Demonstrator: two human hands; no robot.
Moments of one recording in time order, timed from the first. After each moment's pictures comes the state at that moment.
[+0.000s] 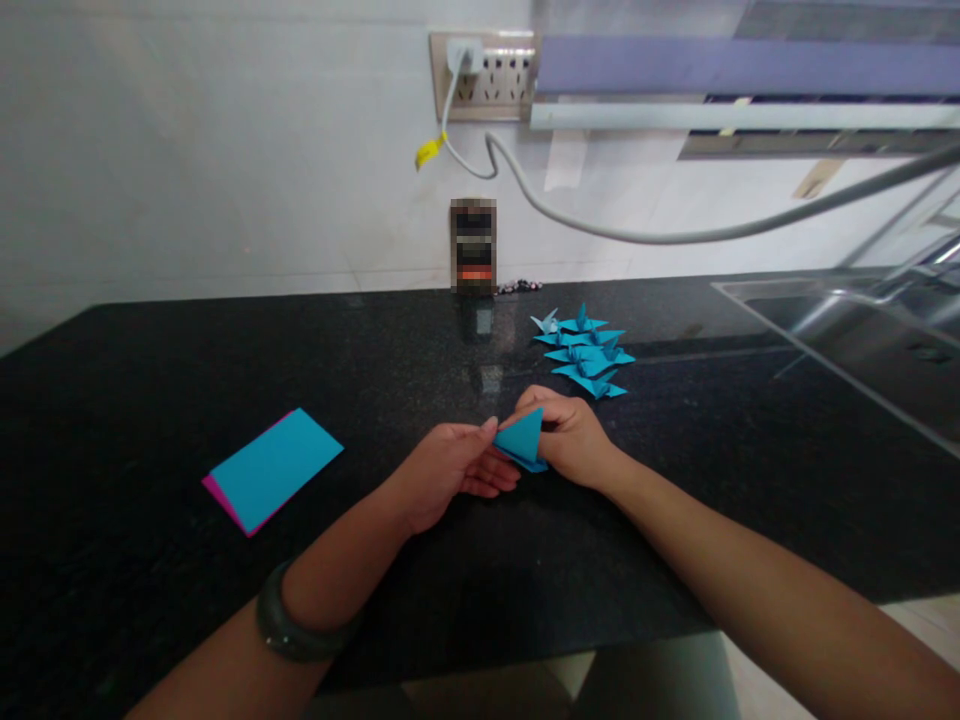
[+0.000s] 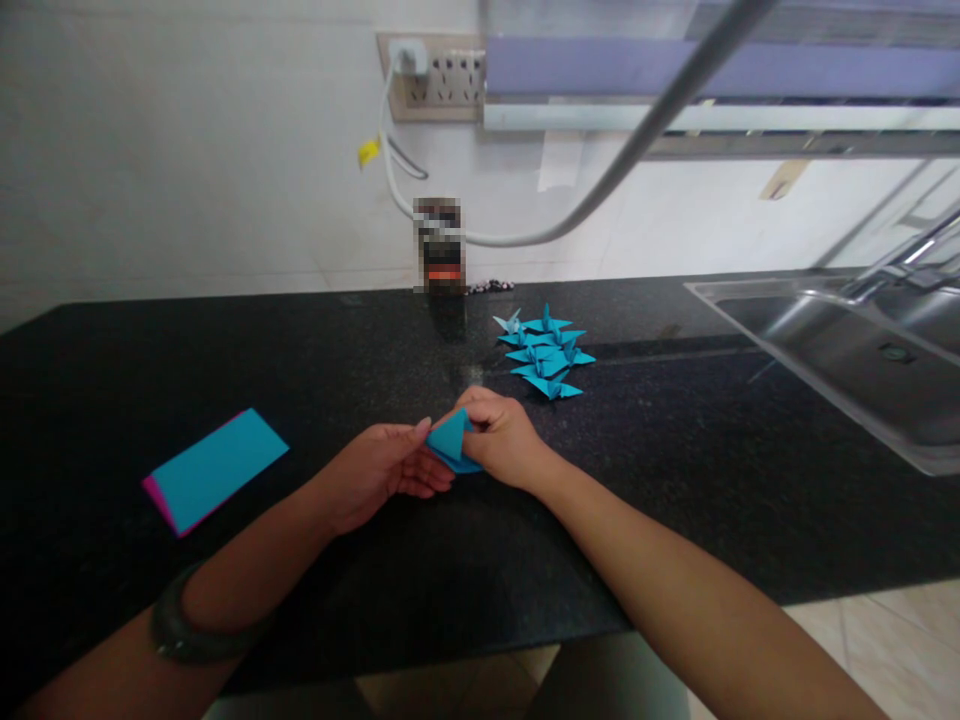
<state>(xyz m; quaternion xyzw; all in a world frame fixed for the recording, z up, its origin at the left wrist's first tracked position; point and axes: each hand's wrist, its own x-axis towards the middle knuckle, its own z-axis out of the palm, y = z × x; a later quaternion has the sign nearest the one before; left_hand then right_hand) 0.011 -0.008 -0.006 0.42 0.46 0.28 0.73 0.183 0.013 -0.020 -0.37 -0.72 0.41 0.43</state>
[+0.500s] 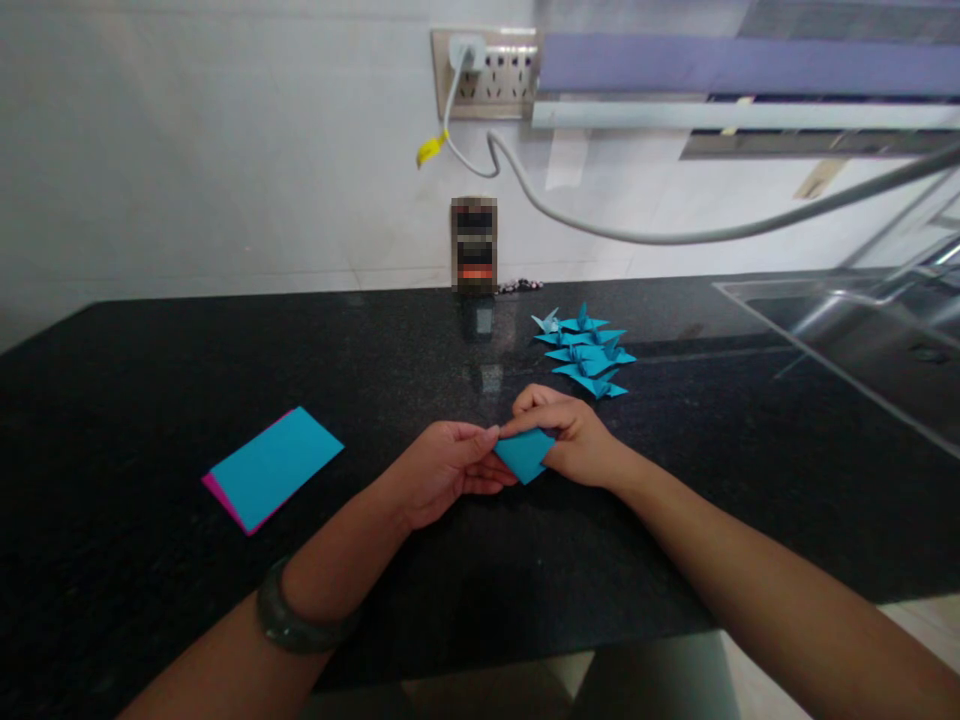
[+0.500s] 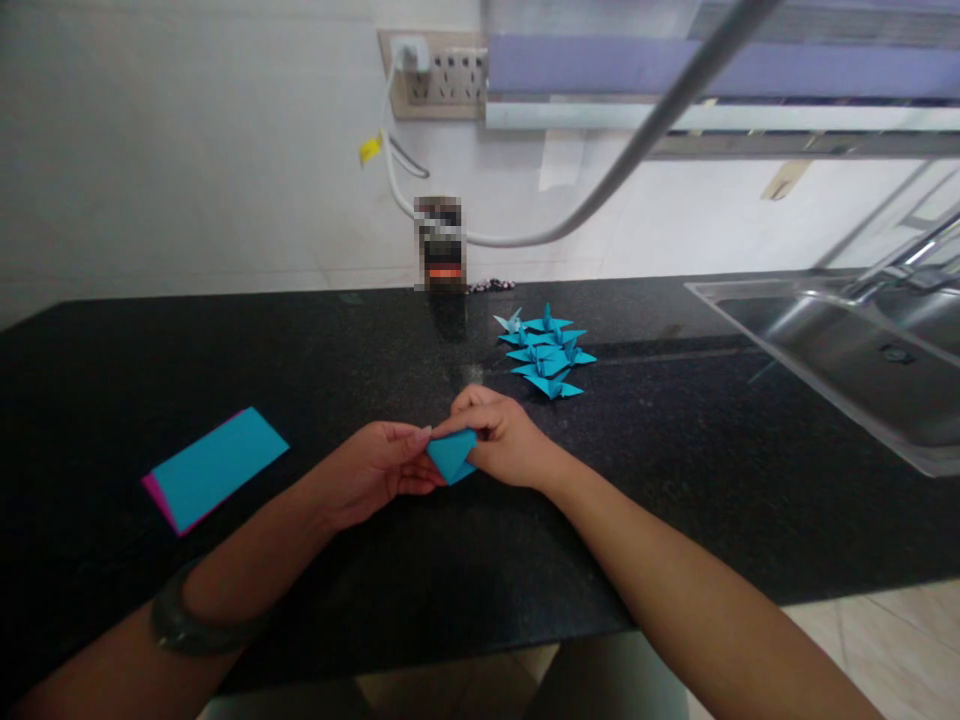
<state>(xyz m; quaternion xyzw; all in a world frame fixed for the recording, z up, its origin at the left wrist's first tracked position) 0.007 -0.008 -0.007 0.36 0.42 0.29 0.78 0.193 0.016 -0.019 -0.26 -0.80 0.36 0.41</state>
